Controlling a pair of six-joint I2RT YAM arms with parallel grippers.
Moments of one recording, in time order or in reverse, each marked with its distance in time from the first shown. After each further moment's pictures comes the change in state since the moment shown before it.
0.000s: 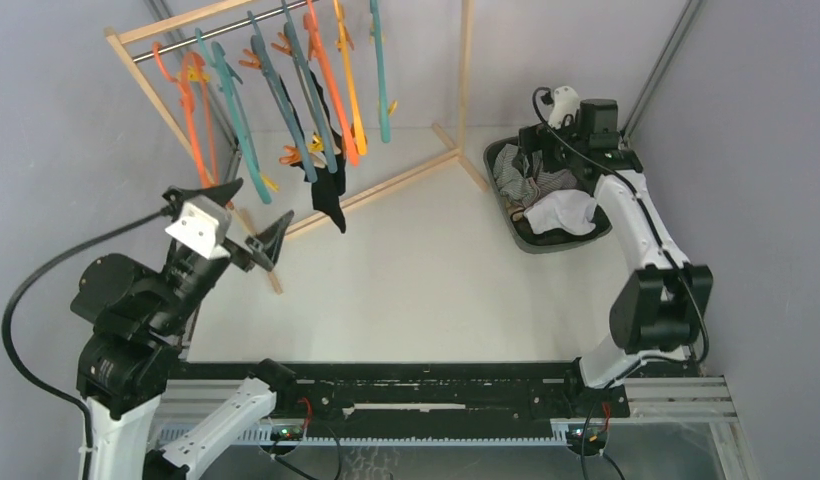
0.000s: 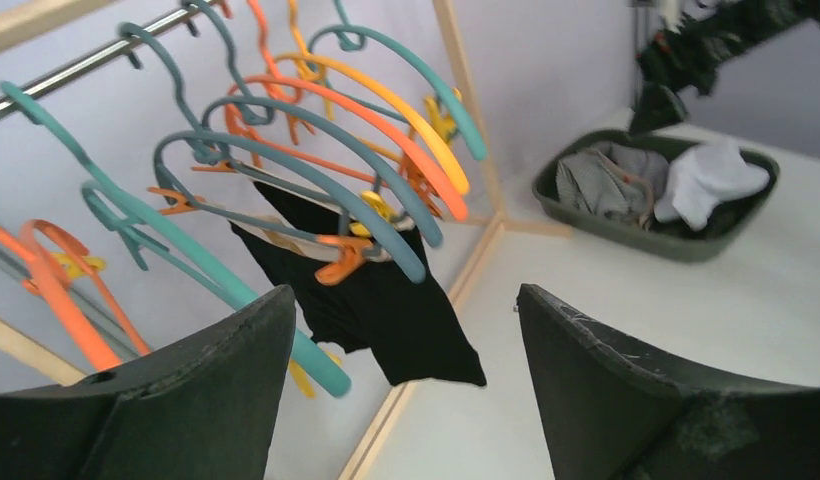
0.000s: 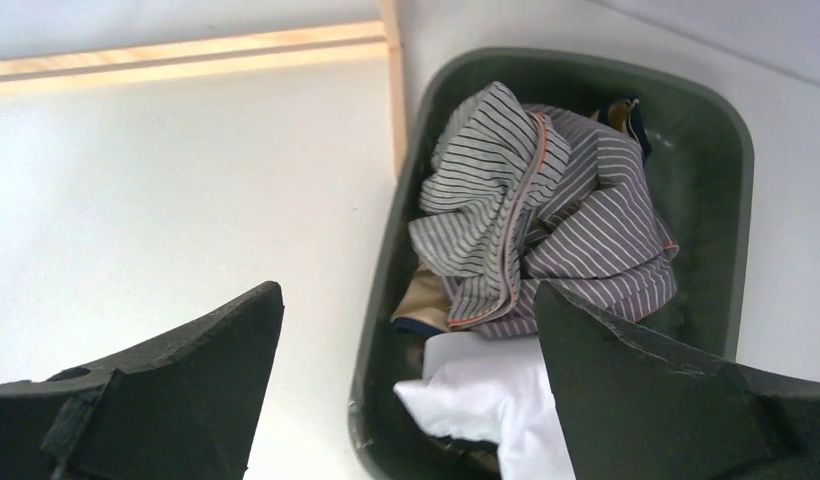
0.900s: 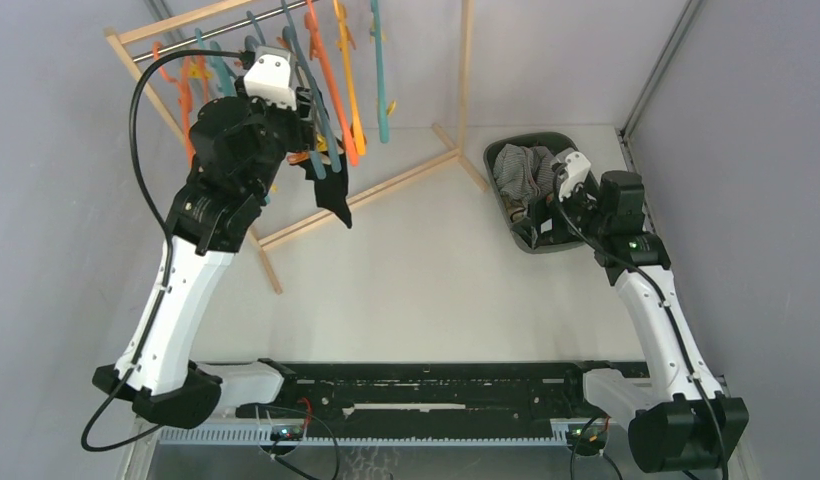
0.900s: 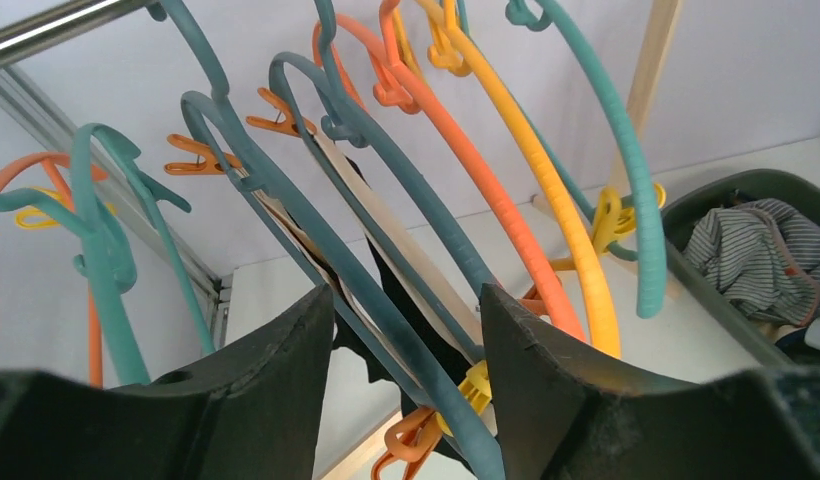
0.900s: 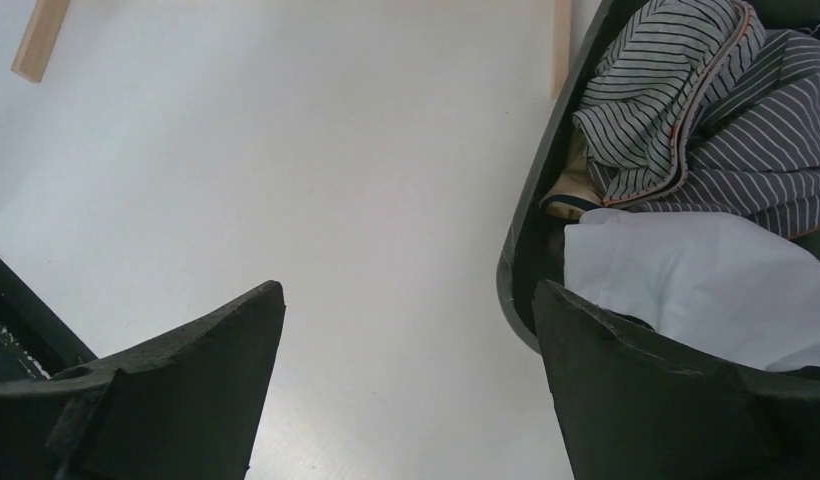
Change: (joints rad) left arm 0.000 0.619 0.393 0.091 -0.410 -0.195; right arm 0.000 -0.631 -0.521 -0.022 -0.224 0.001
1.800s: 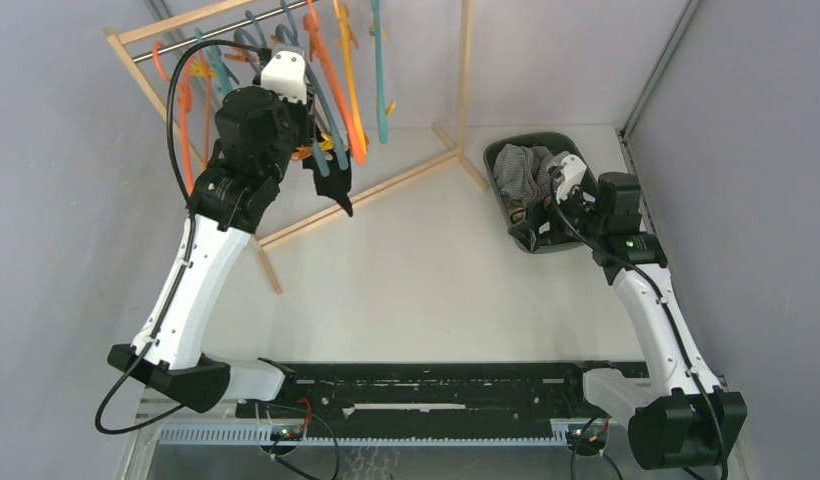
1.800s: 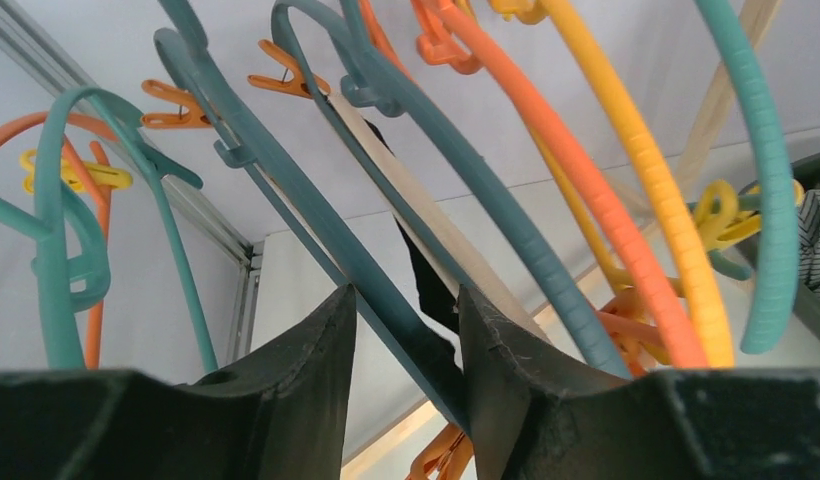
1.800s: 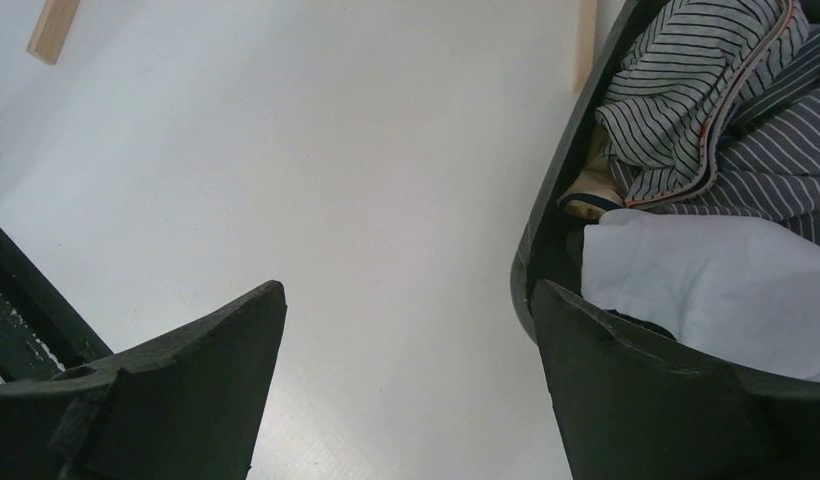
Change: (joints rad) left arm 0.043 0.093 -0.025 0.031 -0.053 0.032; right arm 0.000 0.017 -0.021 0.013 -0.039 -0.018
